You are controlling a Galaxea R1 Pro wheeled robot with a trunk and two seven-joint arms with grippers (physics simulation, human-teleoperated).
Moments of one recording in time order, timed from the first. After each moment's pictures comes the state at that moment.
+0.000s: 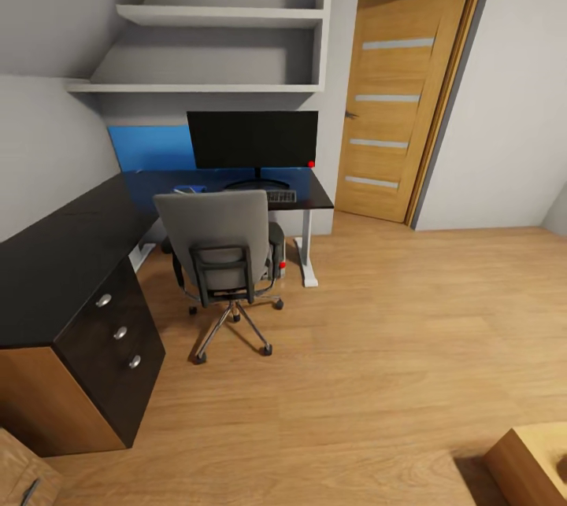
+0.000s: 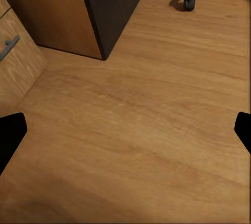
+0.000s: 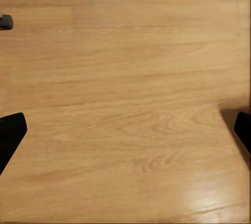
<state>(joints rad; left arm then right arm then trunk) -0.14 -0.05 -0.46 -0.02 0.66 -0.99 0.31 -0.17 -0.04 0.59 0.02 -0.64 -1.04 -0.05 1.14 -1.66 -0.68</state>
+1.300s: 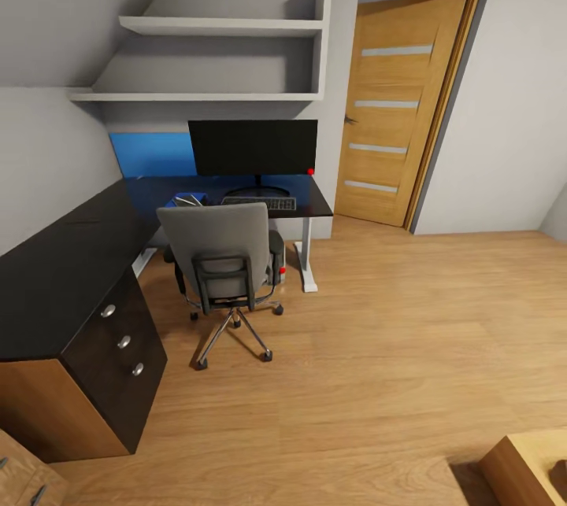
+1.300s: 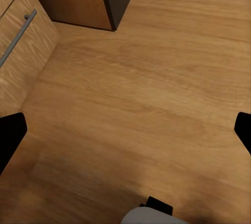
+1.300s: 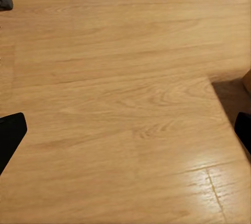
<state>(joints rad) 0.00 -0.06 -0.46 -0.02 0.66 -1.00 0.29 -0.09 -0.02 0.59 0.02 -0.68 -1.03 -0.05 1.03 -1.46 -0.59</state>
